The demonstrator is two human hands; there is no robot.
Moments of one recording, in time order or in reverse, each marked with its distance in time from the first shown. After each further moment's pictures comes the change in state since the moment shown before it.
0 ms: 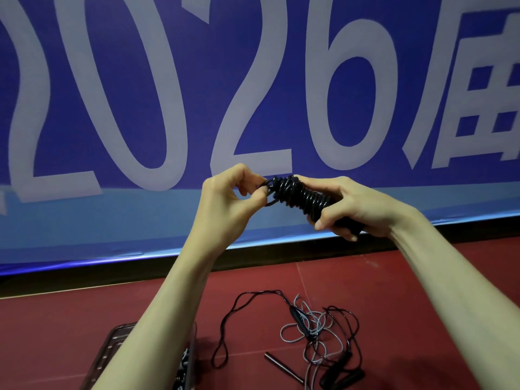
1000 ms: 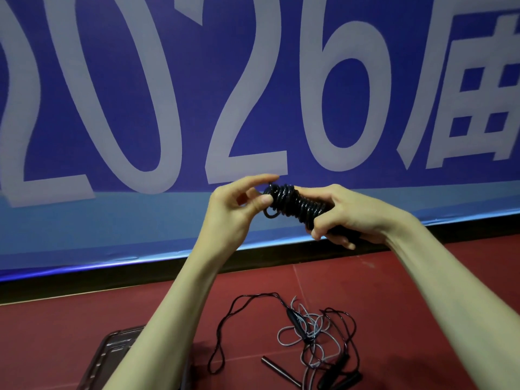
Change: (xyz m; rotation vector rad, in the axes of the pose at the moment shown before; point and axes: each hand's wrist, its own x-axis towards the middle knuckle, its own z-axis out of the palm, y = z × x) left_hand -0.001 -0.003 0.016 -0.237 -0.097 -0.113; right_hand 0.000 0.003 0.002 -0.070 -0.005 0.000
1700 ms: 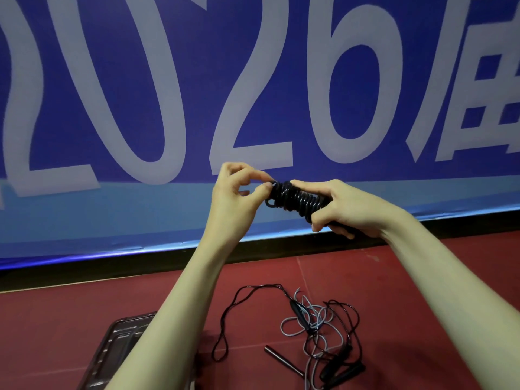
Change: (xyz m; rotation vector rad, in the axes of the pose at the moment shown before) left_hand 0.003 -0.017 0.004 0.088 0.111 -0.142; right_hand 0.020 0.019 0.005 -0.094 0.136 0.063
